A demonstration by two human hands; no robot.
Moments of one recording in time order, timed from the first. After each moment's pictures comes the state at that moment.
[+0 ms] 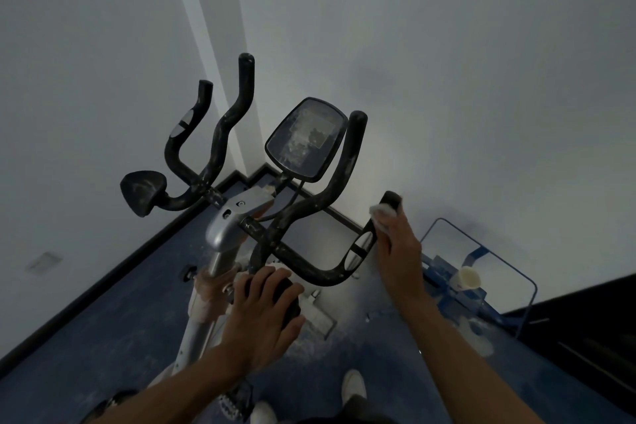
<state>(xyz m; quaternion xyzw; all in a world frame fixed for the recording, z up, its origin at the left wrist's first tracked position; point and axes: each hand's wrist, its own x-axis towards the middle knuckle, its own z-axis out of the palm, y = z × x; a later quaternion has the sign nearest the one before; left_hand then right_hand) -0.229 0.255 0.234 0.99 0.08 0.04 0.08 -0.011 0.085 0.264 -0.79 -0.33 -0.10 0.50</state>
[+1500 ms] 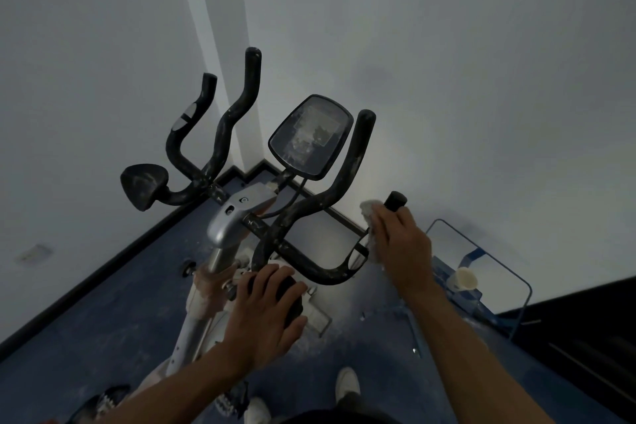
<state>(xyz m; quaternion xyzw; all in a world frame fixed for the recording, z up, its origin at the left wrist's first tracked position) -0.229 0.258 0.230 0.99 0.07 0.06 0.08 0.007 0.088 0.269 -0.86 -0.37 -0.21 0.29</state>
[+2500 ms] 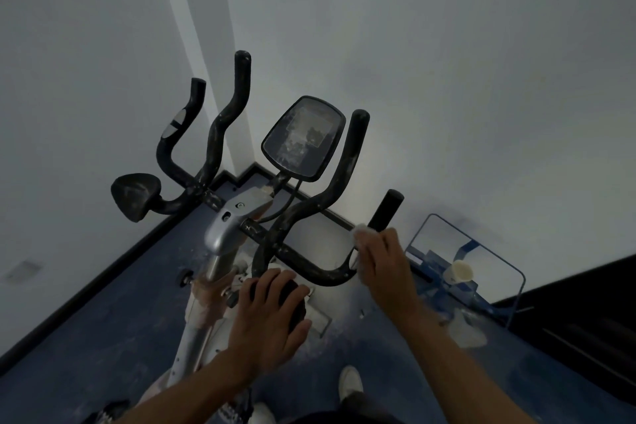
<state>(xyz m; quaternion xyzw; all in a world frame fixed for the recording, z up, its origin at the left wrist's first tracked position) -0.228 0.260 0.227 0.99 0.07 0.06 0.10 -0.037 0.088 0.246 -0.85 -0.40 -0.12 0.33</state>
